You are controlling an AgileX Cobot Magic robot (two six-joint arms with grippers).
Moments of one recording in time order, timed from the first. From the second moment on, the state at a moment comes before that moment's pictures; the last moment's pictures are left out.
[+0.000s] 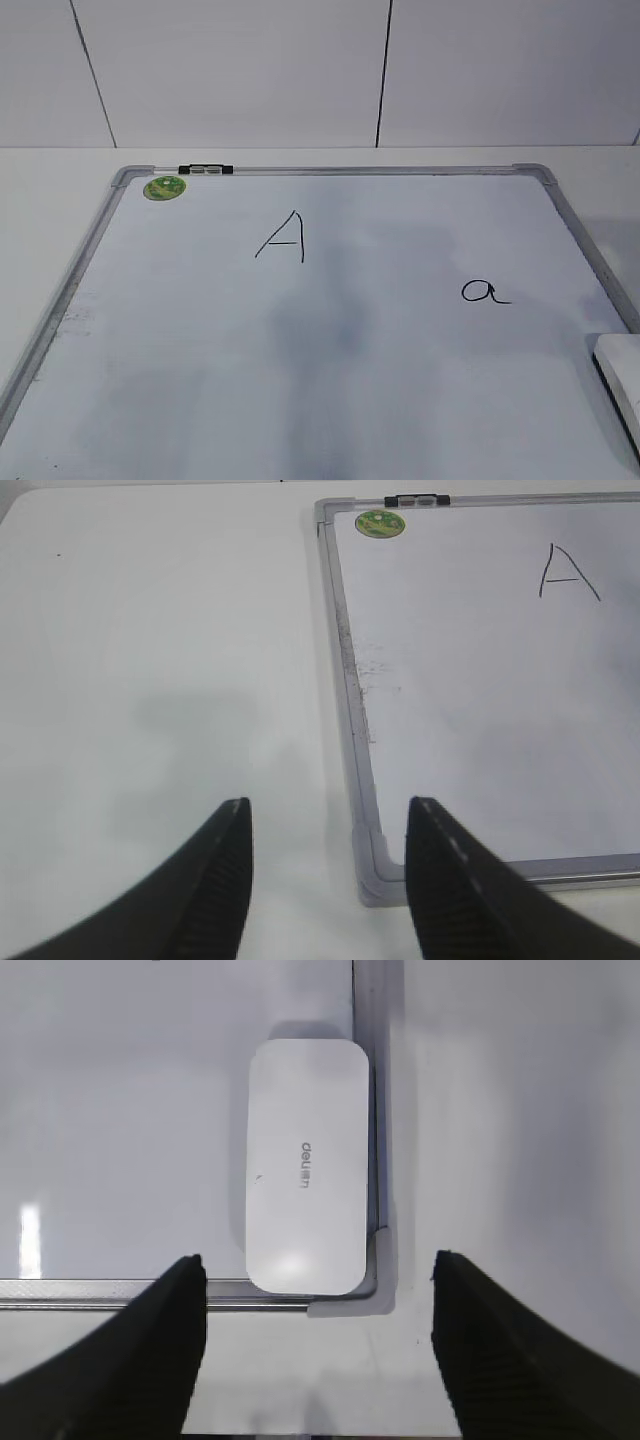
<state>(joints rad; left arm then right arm) -0.01 0.01 -0.50 -0.12 1.11 0.04 -0.03 0.88 -0.77 0.04 1.12 -0.07</state>
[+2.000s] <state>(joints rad) -0.01 0.01 -0.50 -0.12 1.11 0.04 -0.03 1.33 -0.77 0.10 1.00 -0.15</state>
